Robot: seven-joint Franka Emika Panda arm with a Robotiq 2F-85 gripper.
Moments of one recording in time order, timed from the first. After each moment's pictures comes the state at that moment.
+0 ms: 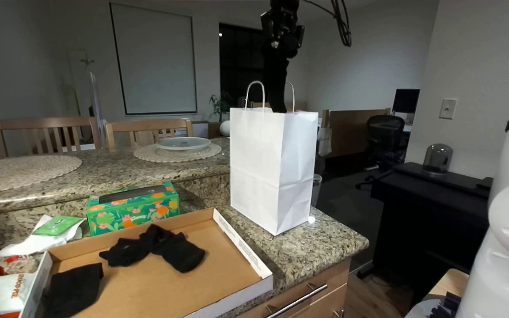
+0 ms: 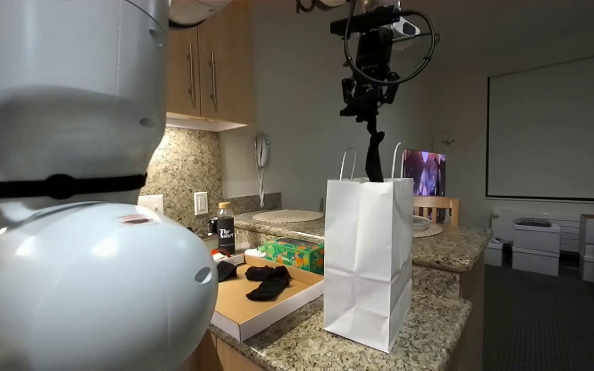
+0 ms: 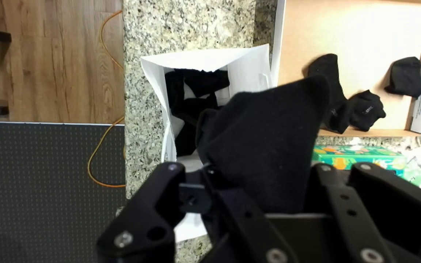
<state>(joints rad) 0.00 0.08 -0.11 -1.25 0.11 1.20 -0.03</state>
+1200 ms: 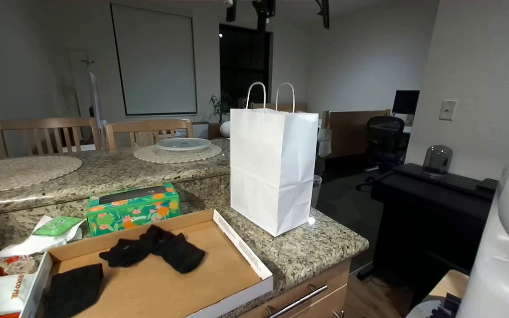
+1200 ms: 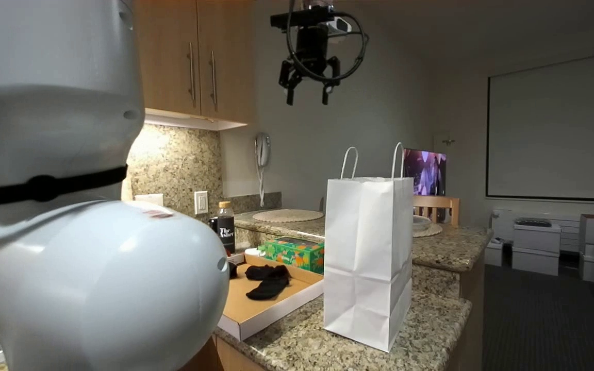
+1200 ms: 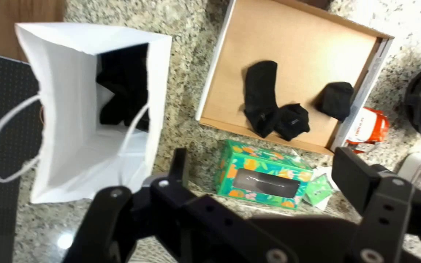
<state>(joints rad) 0.15 -0.07 0.03 -1.36 0.11 1.29 0.03</state>
